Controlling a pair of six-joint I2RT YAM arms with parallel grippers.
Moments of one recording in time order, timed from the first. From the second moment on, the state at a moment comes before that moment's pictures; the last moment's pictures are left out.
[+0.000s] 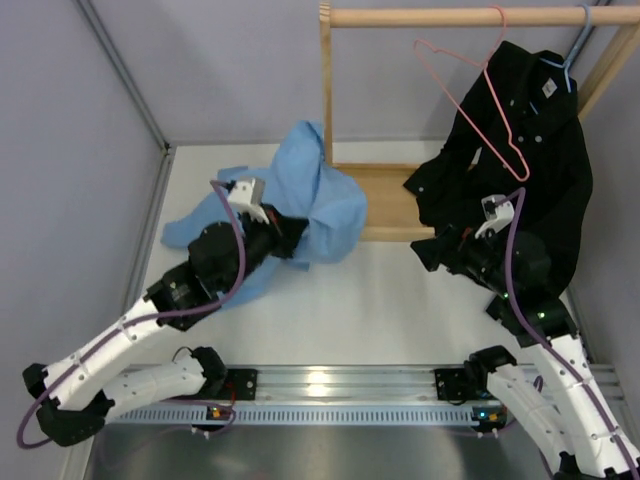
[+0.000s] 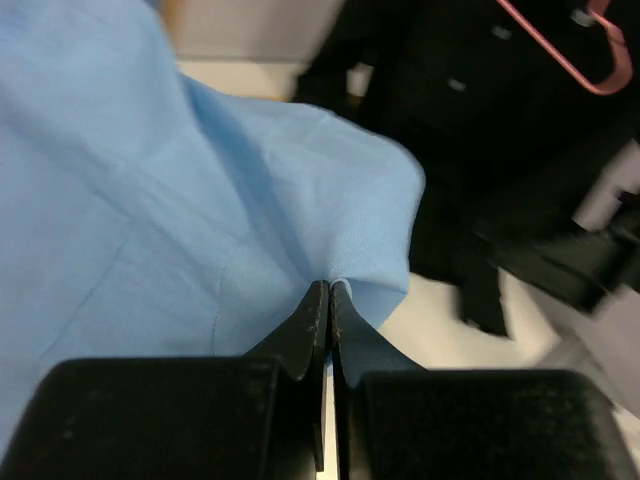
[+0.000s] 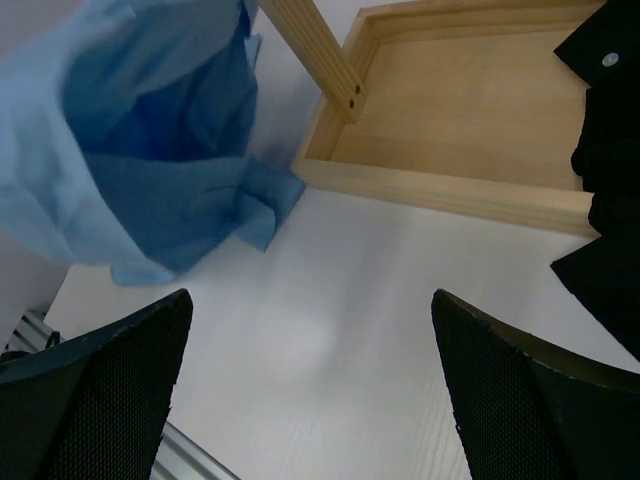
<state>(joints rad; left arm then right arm) -0.84 0.92 1.11 -0.33 -0.32 -0.45 0.28 0.57 0.71 -0.39 -0.28 0.45</state>
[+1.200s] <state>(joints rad) -1.49 0.73 0.84 -0.60 -0.91 -0.79 0.41 1.25 0.45 0.20 -0.29 0.52</state>
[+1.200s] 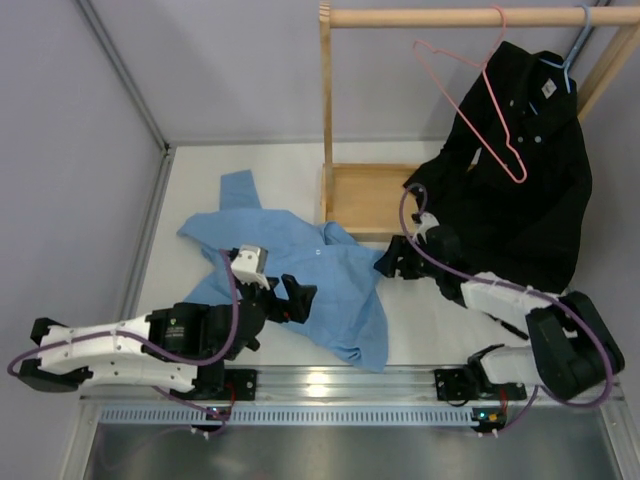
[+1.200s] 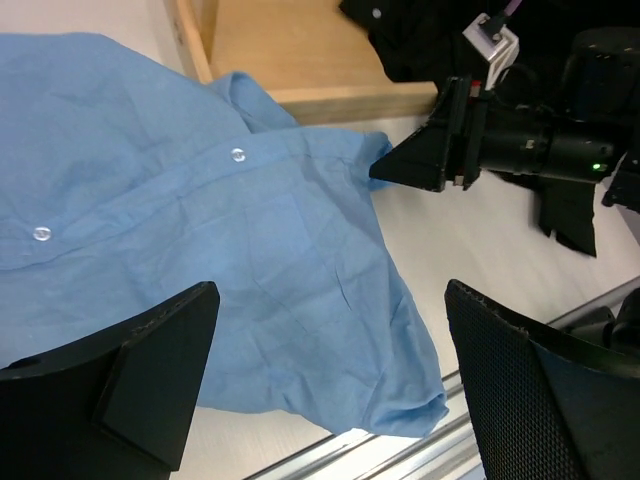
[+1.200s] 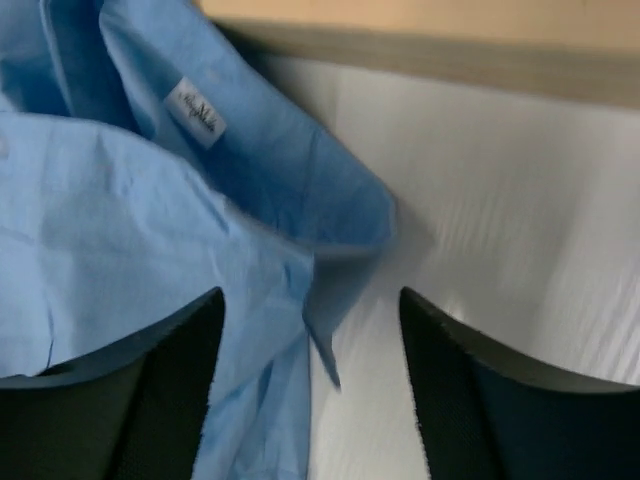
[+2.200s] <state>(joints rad) -0.92 0.99 1.07 -0.54 -0.69 -0.59 1.57 1.08 0.42 0.10 0.25 0.59</state>
